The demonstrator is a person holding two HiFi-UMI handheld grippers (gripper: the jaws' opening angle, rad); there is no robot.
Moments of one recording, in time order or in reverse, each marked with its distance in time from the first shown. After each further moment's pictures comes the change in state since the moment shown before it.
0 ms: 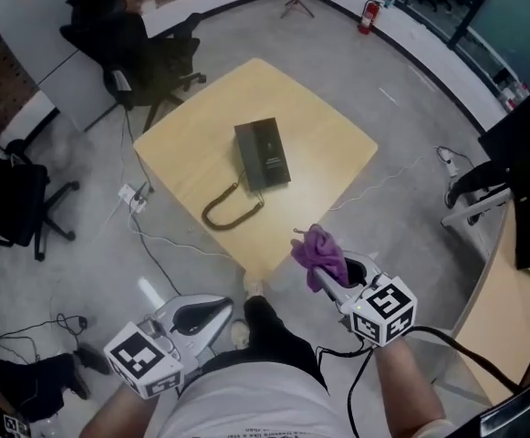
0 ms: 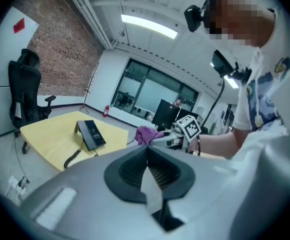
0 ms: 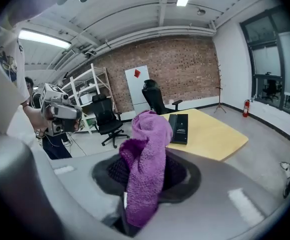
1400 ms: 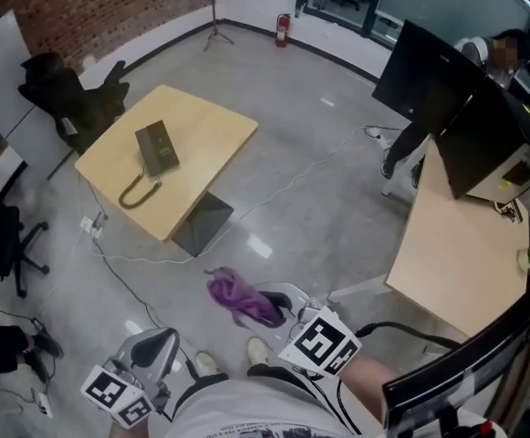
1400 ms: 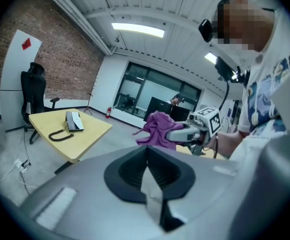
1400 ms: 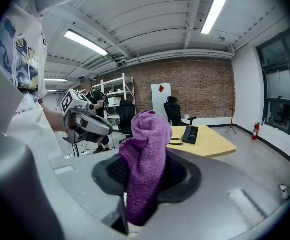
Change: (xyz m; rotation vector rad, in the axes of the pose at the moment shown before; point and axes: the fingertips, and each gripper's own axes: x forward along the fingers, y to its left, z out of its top) left arm -0.010 -0.224 -0.084 -0.003 -0.039 0.123; right arm -0.224 0.133 -0.069 -0.226 -0.154 0.136
